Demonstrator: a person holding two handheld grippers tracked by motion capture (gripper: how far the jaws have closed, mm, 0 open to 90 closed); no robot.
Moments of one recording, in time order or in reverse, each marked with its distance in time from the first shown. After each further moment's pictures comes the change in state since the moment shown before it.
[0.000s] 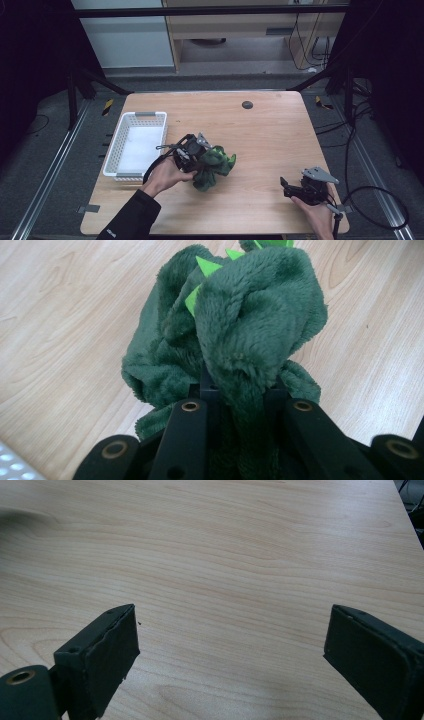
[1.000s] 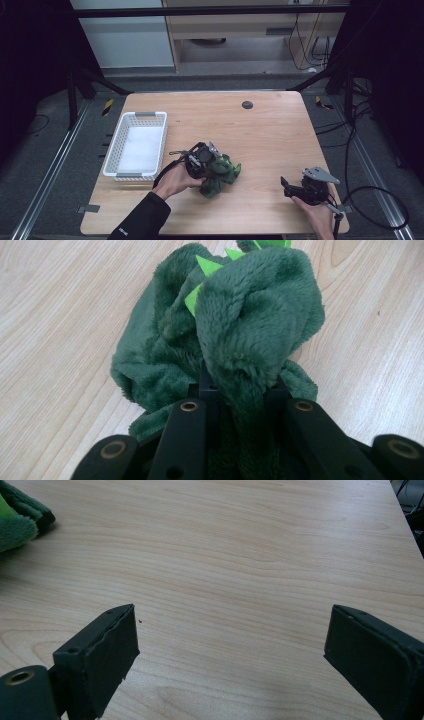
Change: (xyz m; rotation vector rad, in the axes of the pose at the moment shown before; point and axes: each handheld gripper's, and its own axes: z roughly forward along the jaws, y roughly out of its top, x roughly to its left) left arm -0.011 0.001 0.041 0.065 -0.029 0.029; right arm -0.001 0.000 -0.001 -0.010 -0.001 -0.004
